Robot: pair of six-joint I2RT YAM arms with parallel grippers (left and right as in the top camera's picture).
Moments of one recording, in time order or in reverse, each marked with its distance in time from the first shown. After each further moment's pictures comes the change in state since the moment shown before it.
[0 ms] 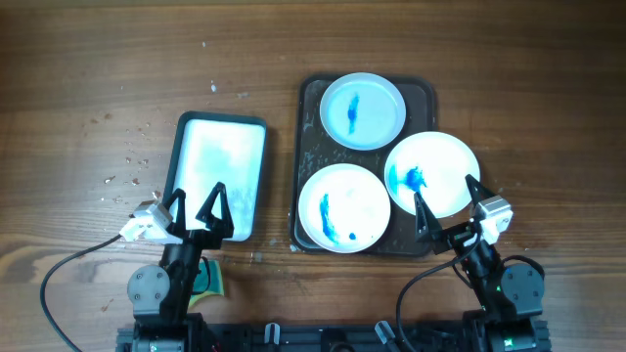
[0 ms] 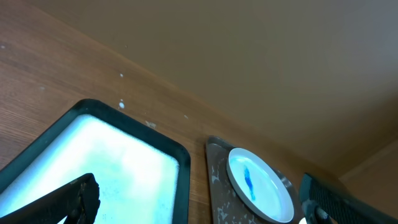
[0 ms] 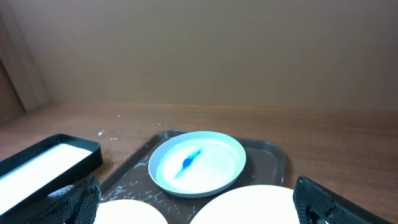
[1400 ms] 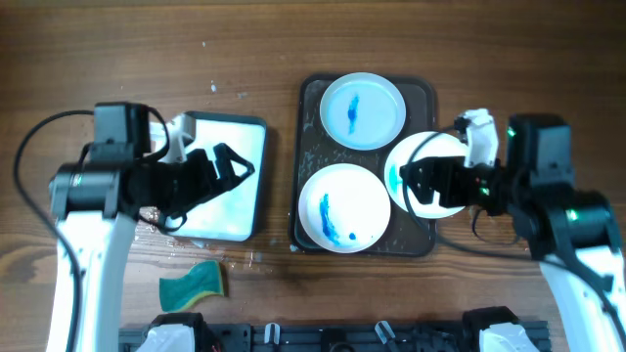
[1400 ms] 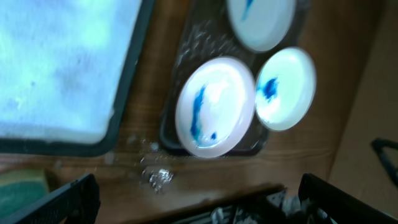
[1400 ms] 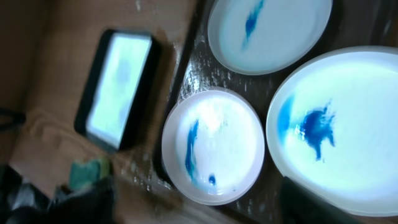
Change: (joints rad) left arm -0.004 1.193 1.204 -1.186 0.367 0.238; right arm 0.011 1.059 1.079 -1.017 -0.259 0.063
